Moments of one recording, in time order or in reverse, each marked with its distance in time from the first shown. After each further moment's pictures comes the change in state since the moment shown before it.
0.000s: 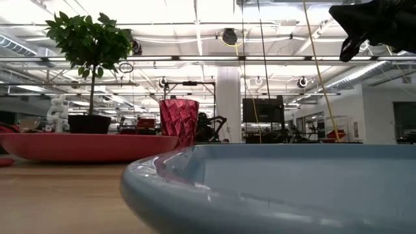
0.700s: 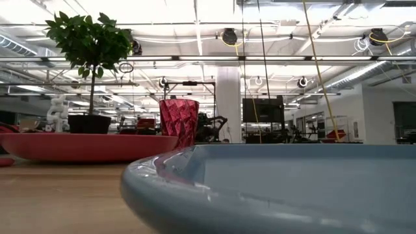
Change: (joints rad) left arm 0.058 0.118 -0.001 -0.110 -0.022 -0.045; right arm 0.016 0.666 0.932 -0.773 0.039 -0.073
